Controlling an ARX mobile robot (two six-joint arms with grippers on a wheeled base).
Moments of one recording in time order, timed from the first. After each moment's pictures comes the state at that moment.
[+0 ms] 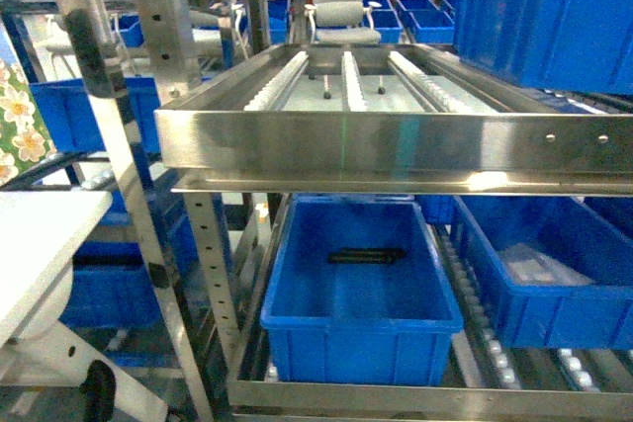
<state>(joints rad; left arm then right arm) -0.24 0.69 0.30 0.57 -0.23 0.09 -0.31 0.33 0.24 0.20 -0.37 0.10</state>
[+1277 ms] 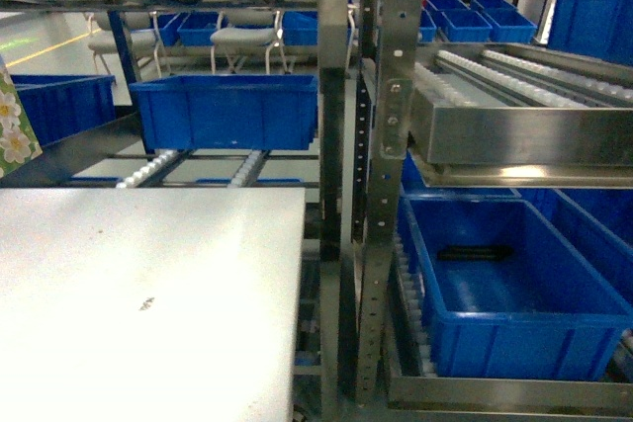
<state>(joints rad) -0.23 0.69 0.30 0.57 -0.23 0.09 -0.31 0.33 0.24 0.21 -0.37 0.10</state>
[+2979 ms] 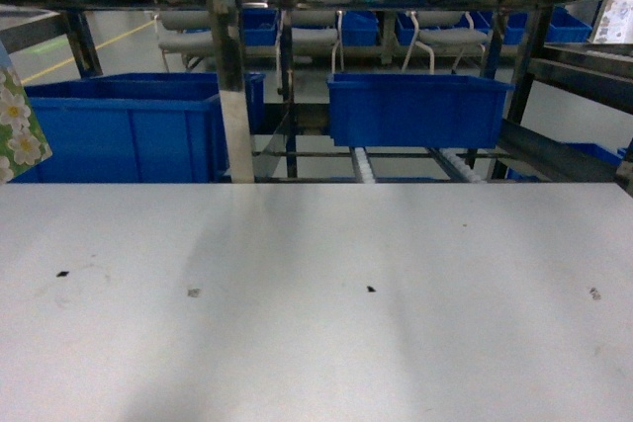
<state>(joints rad) -0.23 0.69 0.30 0.57 -0.23 0.09 -0.31 0.33 0.24 0.20 -0.37 0.10</state>
